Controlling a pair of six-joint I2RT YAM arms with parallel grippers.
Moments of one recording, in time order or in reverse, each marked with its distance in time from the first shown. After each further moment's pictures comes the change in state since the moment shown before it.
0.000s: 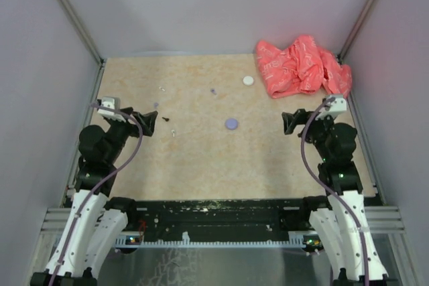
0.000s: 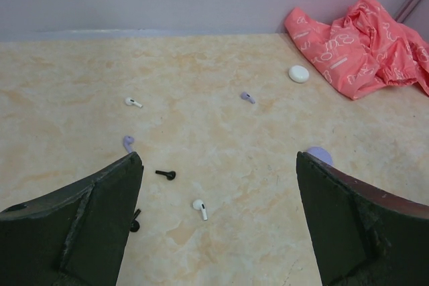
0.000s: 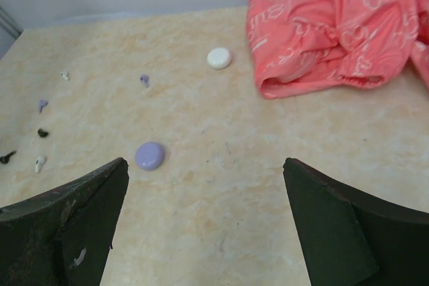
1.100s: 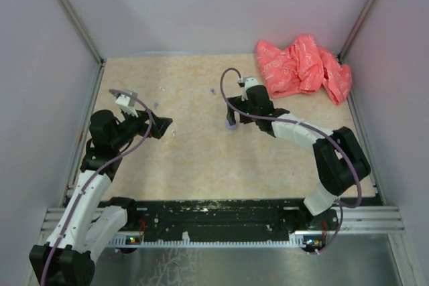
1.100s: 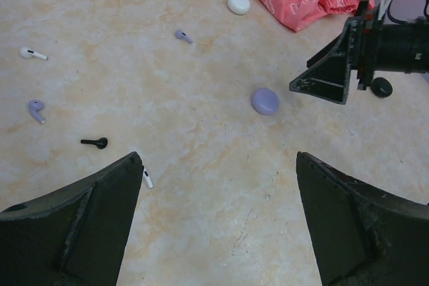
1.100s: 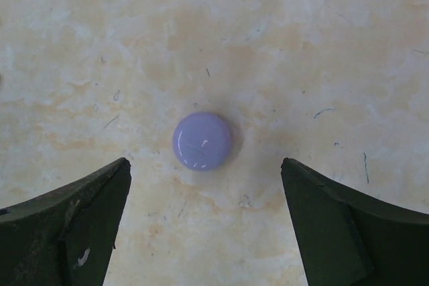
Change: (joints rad) left arm 0.007 0.217 0.054 -0.058 0.282 -0.027; right arm 0.438 1.054 0.334 0.187 0.087 0.013
